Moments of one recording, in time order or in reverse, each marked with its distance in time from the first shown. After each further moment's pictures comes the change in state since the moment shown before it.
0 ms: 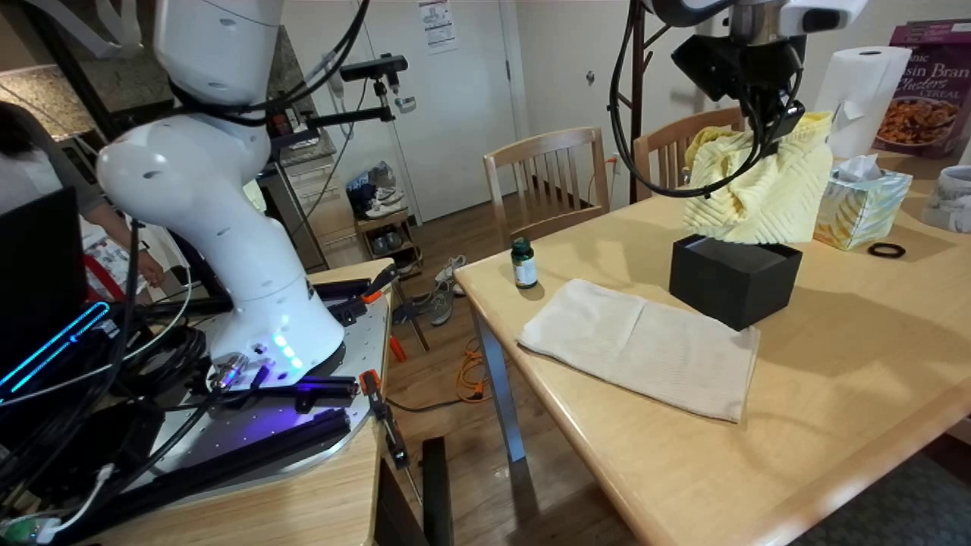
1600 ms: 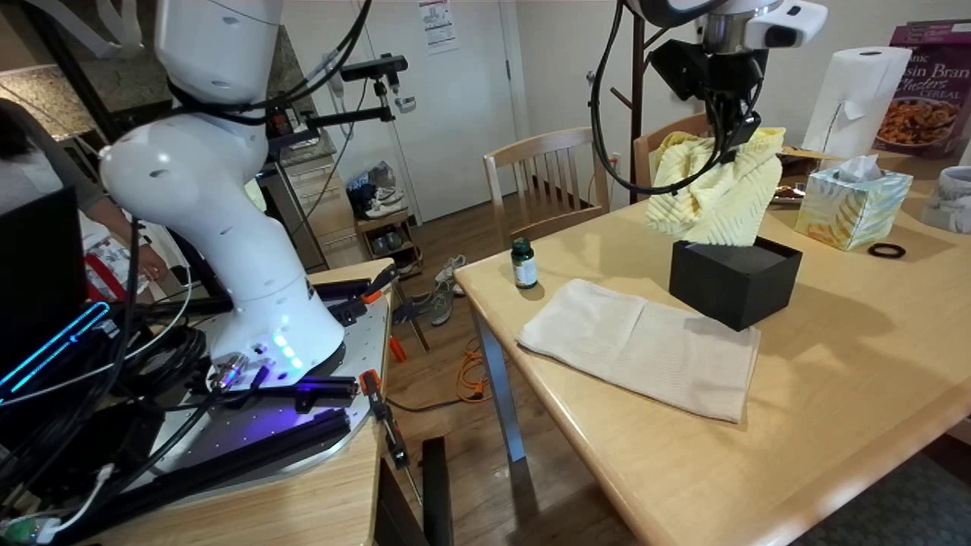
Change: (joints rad) arm 0.045 -0.009 0.008 -0.020 -0.011 -0.102 0.063
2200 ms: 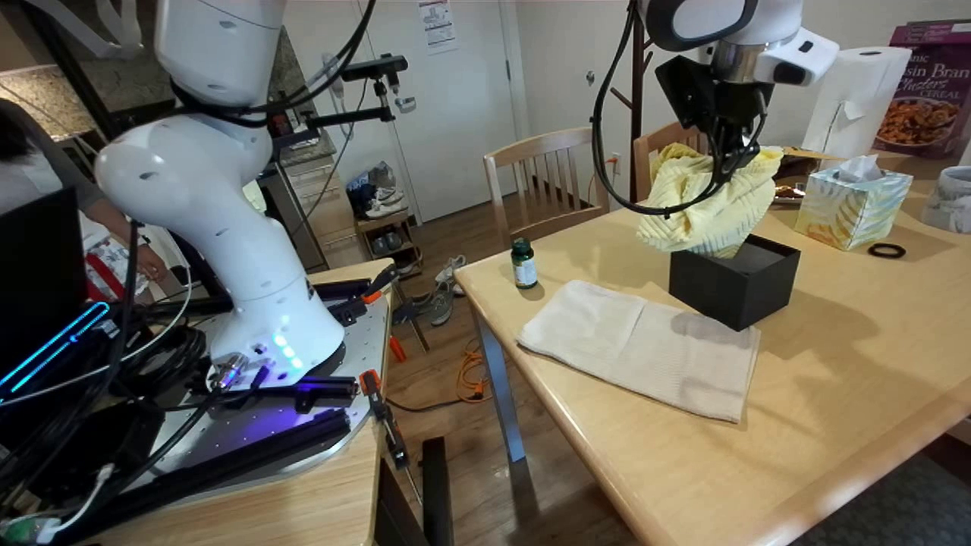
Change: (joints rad) arm -0.078 0.027 0.028 -0.017 0.109 -0.030 -0.081
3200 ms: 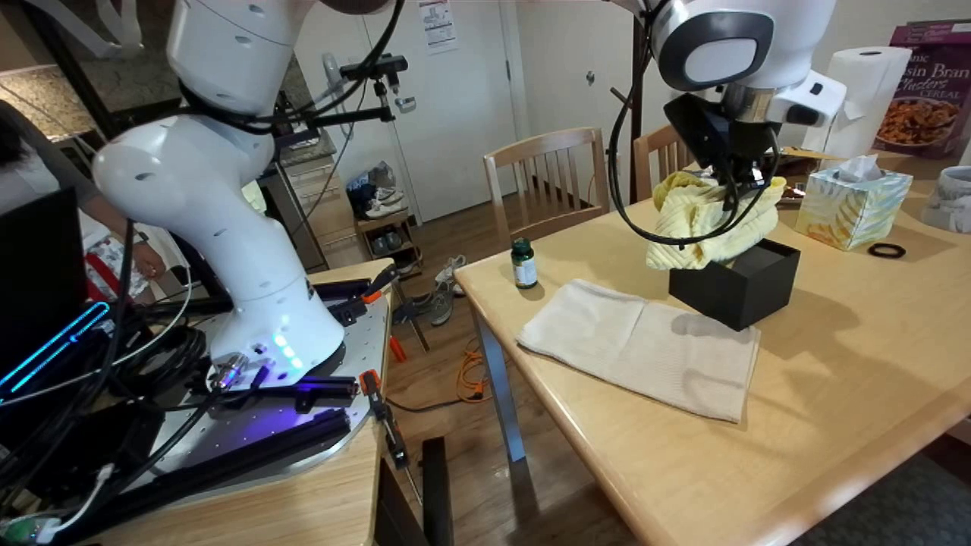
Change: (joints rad) arm -0.035 0.111 0.027 0.067 0.003 0.026 -0.120
